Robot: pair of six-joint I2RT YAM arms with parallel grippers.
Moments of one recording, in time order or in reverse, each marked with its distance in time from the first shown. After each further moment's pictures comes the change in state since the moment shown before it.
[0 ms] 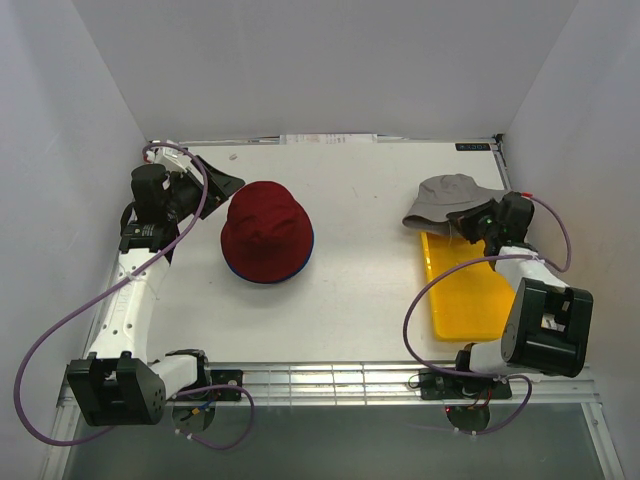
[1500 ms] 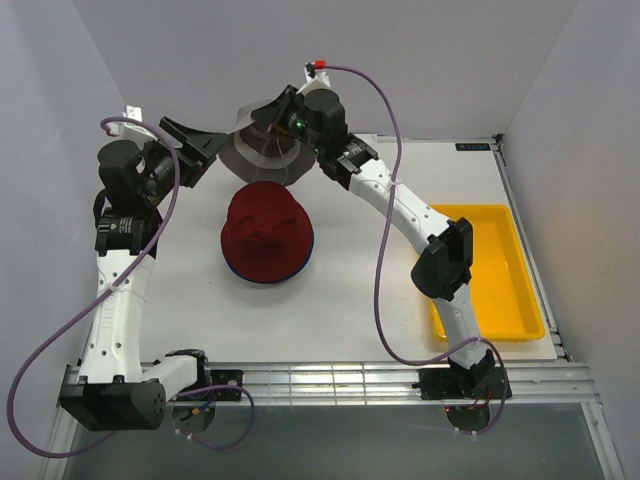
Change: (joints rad) left arm 0.000 -0.018 0.267 -0.020 -0.052 -0.205; right arm 0.945 0.771 1.595 -0.251 0.332 -0.115
